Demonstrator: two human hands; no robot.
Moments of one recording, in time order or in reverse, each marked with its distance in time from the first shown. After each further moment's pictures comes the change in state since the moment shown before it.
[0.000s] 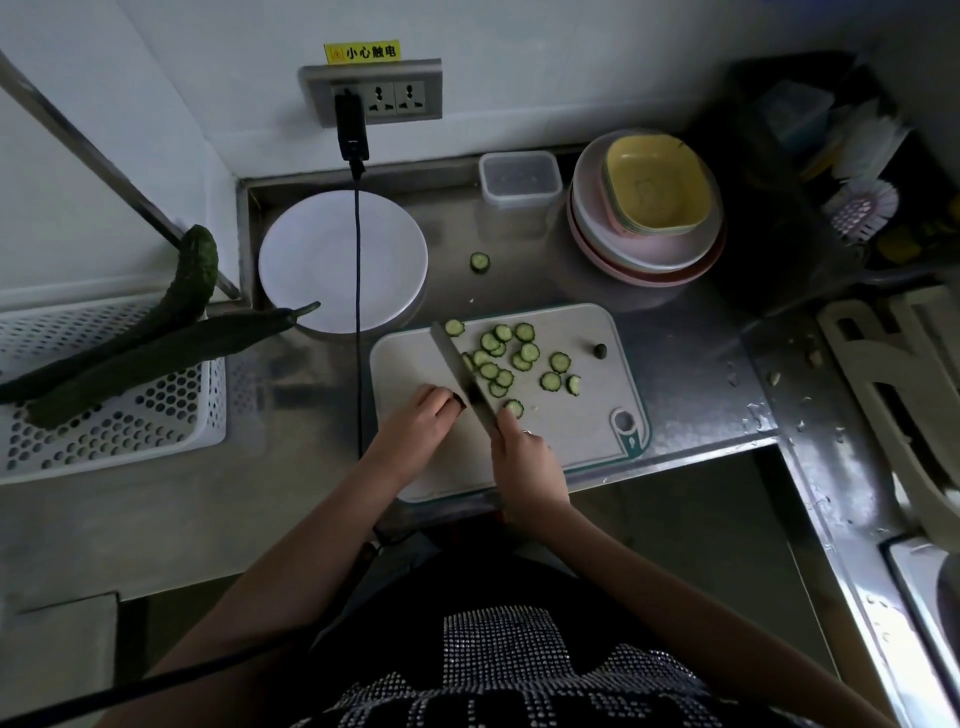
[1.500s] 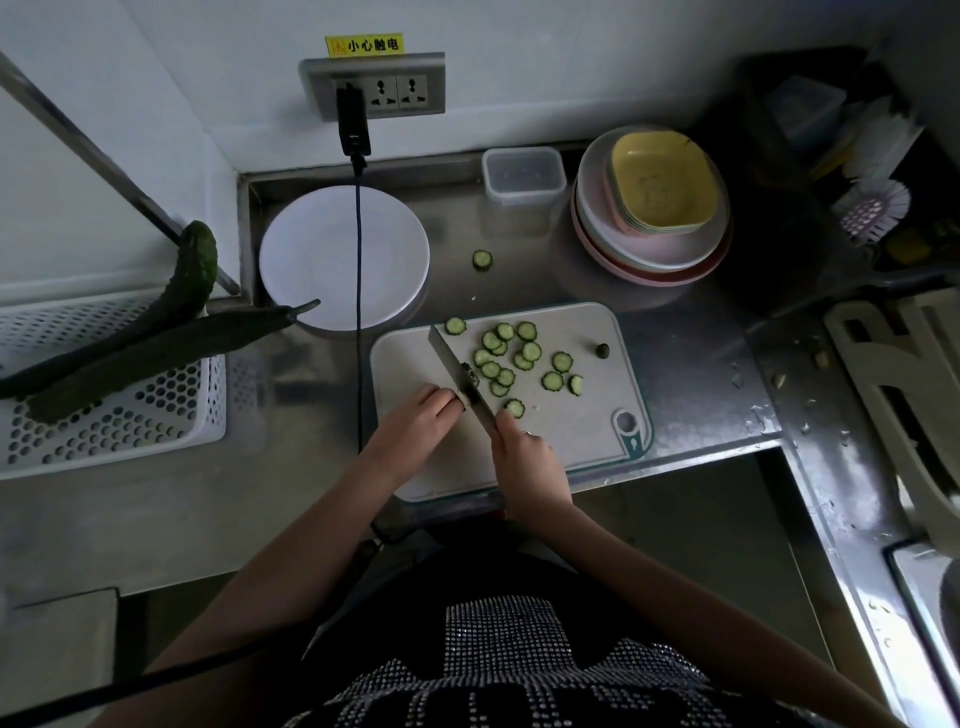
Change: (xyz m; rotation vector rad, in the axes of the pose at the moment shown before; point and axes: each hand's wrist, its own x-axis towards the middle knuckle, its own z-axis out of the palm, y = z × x) left_hand 0.000 -0.005 0.002 -0.013 -0.026 0.043; right_hand 0.002 0.003 0.000 -0.029 -0.035 -0.006
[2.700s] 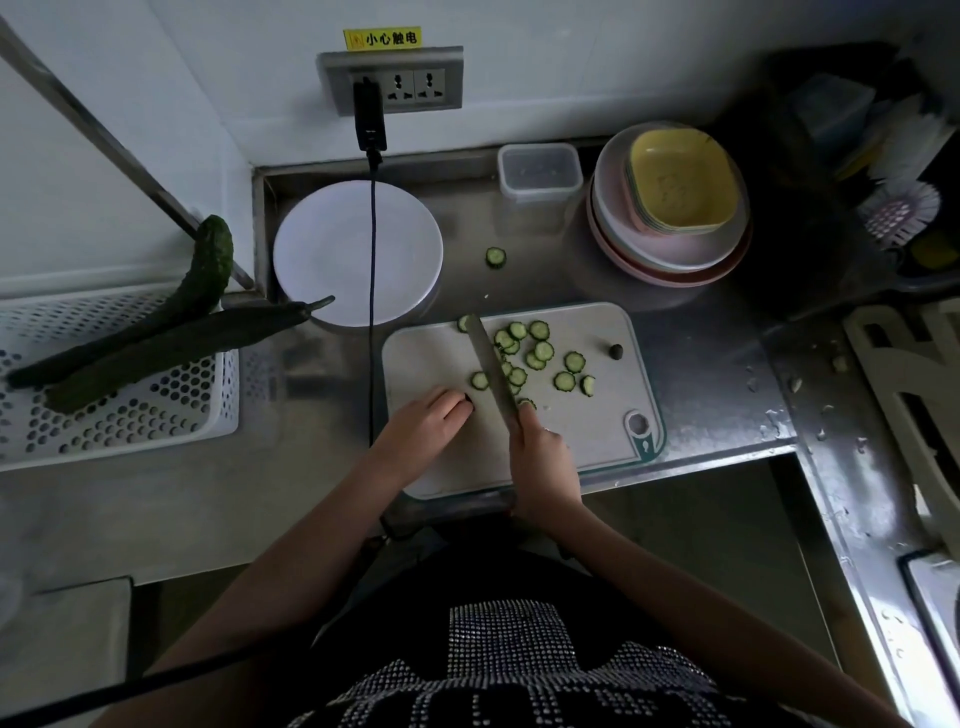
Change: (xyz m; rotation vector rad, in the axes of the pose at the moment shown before) left_hand -0.003 0.001 -0.007 0.047 0.022 0.042; right_hand 0.005 -0.003 -0.001 0.093 0.028 0.098
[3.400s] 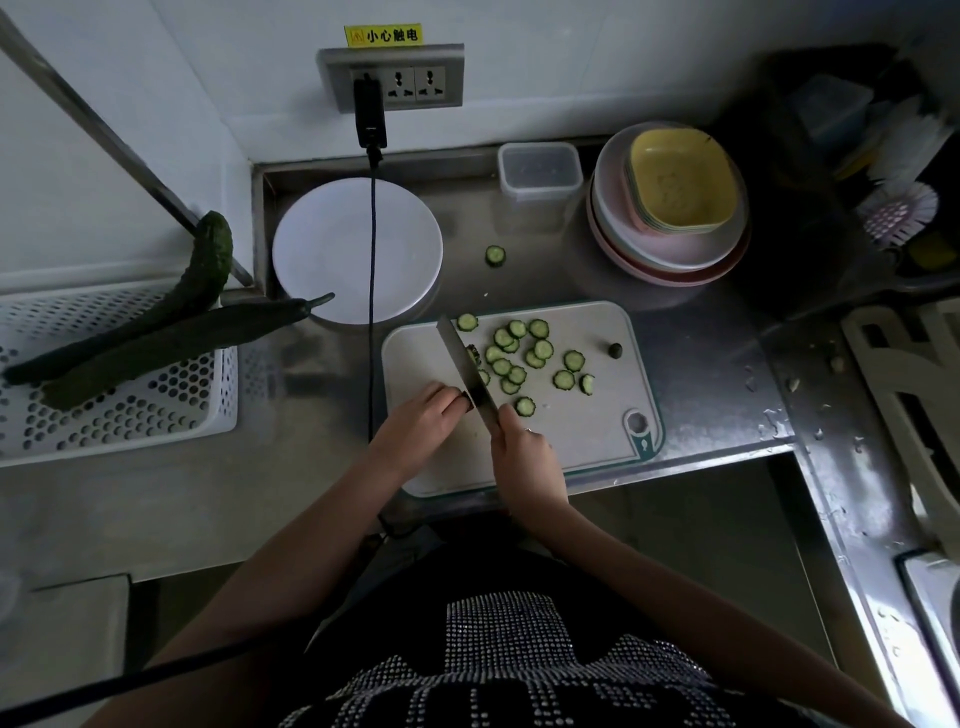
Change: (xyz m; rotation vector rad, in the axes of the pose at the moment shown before) left_hand 0.000 -0.003 0.003 -0.044 -0.021 -0.060; right_hand -0.005 -0.009 0.006 -0.034 -0.032 -0.081
